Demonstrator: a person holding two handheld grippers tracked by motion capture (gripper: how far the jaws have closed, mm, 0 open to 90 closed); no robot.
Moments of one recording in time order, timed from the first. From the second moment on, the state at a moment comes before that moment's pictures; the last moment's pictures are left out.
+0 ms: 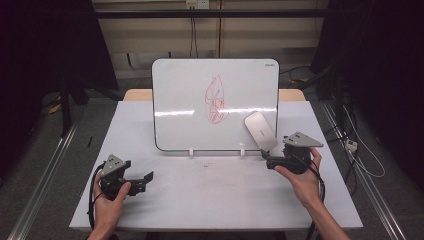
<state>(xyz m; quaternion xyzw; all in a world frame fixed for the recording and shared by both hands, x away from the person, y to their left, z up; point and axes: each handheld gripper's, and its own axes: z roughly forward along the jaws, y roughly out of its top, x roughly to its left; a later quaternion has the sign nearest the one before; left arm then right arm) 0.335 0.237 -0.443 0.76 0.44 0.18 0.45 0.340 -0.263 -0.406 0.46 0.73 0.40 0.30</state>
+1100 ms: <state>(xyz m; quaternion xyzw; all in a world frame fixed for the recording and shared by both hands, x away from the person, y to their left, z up) 0.335 0.236 -0.444 0.76 0.44 0.18 0.44 0.386 -0.219 -0.407 0.42 0.77 0.30 0.38</state>
